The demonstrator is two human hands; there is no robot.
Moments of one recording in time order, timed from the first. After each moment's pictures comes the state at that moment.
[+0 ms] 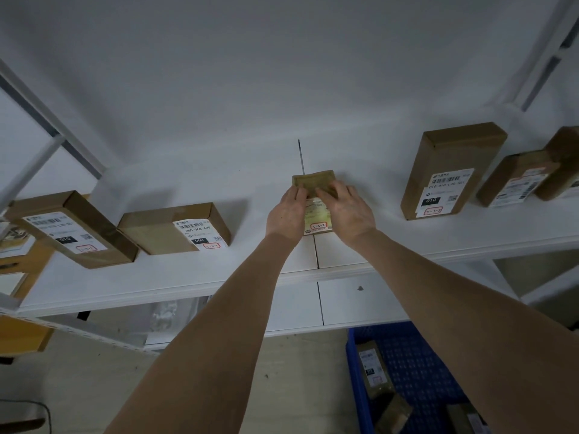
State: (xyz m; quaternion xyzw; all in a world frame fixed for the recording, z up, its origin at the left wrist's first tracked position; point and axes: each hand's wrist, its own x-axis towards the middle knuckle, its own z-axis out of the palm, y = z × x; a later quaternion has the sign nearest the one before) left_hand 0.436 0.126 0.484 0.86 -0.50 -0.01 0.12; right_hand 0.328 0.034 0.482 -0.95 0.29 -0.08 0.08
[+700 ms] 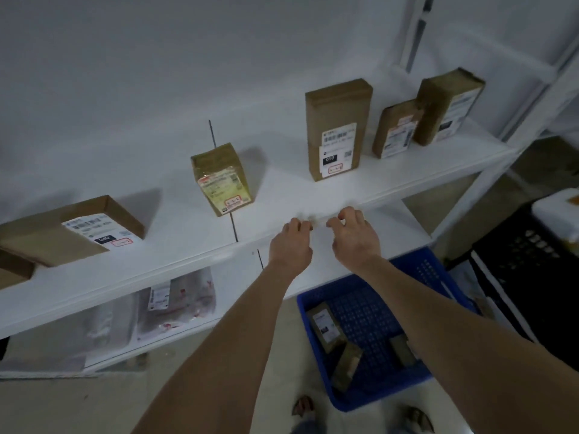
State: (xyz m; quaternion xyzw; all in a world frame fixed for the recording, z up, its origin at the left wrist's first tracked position) left_hand 0.268 0.114 0.416 0.80 -0.59 -0.12 0.04; right_hand 0.137 0.044 0.413 -0.90 0.43 -0.04 0.09
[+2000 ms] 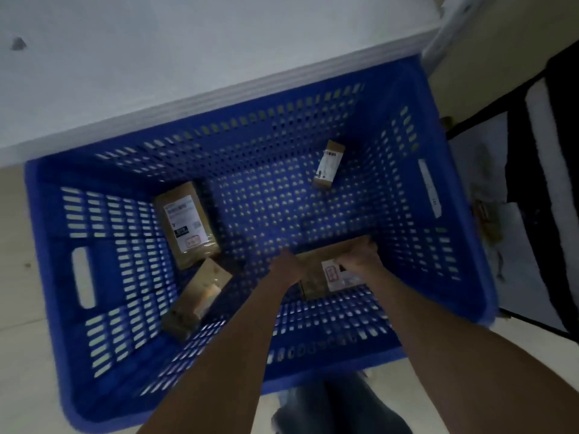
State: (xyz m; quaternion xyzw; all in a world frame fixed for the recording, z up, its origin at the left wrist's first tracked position) left_hand -0.084 -0.014 -0.247 0.78 -0.17 -0.60 -0.03; right_hand -0.211 -0.103 -0.254 -0.53 0.64 0.29 0.47
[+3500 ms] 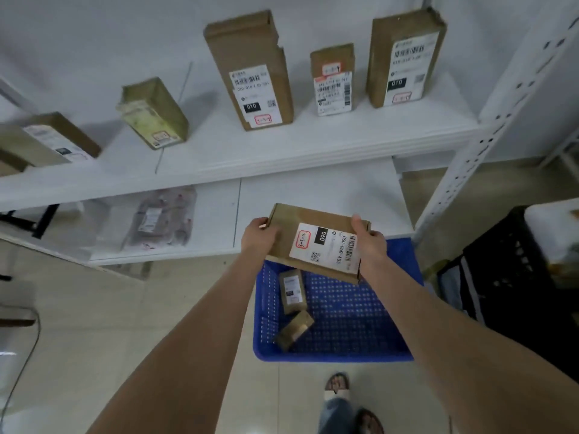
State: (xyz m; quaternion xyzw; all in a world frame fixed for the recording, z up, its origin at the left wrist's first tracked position) left_hand 0.047 0.055 0.345 0.87 -0.05 -0.29 0.39; right_hand -0.105 -0.074 0.303 -0.36 0.58 -0.15 0.71
